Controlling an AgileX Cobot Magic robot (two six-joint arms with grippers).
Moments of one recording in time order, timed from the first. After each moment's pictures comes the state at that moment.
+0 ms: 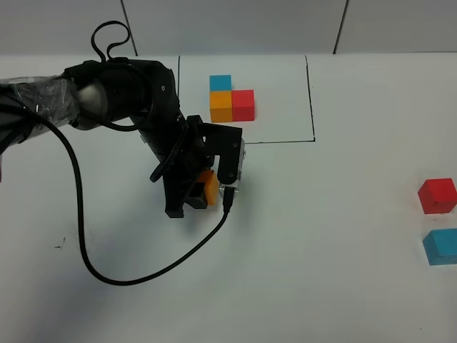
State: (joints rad) left arm -0.51 2.11 -1.44 -0.24 0.80 1.33; right arm 0.00 -0.01 -0.50 -0.08 1.07 -0.01
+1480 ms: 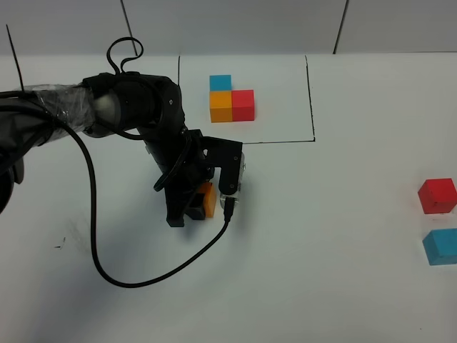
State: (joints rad) left arm -0.51 2.17 -1.44 -0.23 0.79 1.33; right arm 0.00 -0.01 -0.50 -0.08 1.07 -0.01
